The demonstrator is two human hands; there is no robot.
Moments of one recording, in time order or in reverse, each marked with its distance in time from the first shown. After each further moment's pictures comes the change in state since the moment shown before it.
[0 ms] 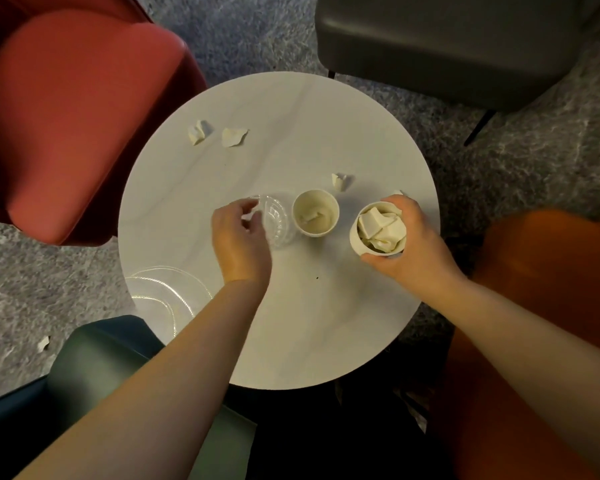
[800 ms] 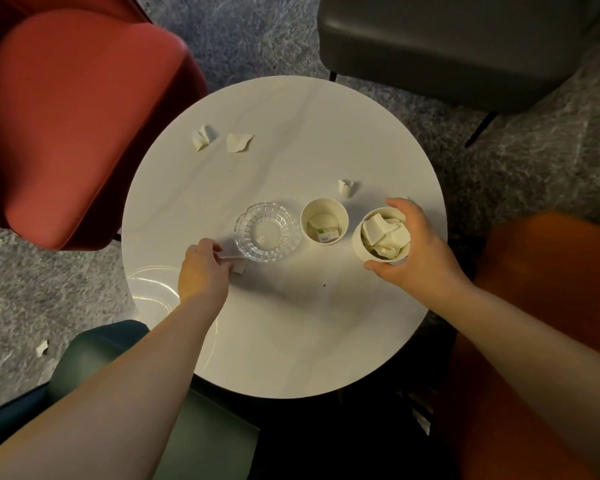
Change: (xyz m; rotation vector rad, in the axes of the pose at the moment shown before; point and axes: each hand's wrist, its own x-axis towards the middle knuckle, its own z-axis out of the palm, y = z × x) left_hand 0.045 -0.096 -0.040 0.551 -0.319 -0.139; right_hand 0.006 -0.008 0.005 -0.024 -0.035 0.103
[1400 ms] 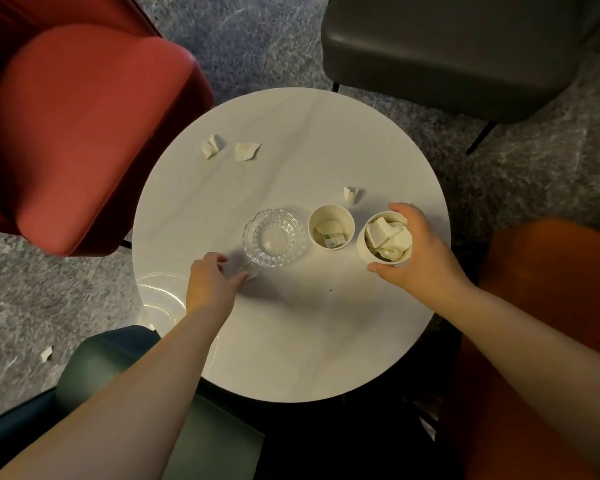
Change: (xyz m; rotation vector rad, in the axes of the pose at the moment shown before) left_hand -0.015 -0.005 -0.008 -0.120 -0.055 -0.028; right_hand 0.002 -0.005 0.002 -0.028 0.019 0.002
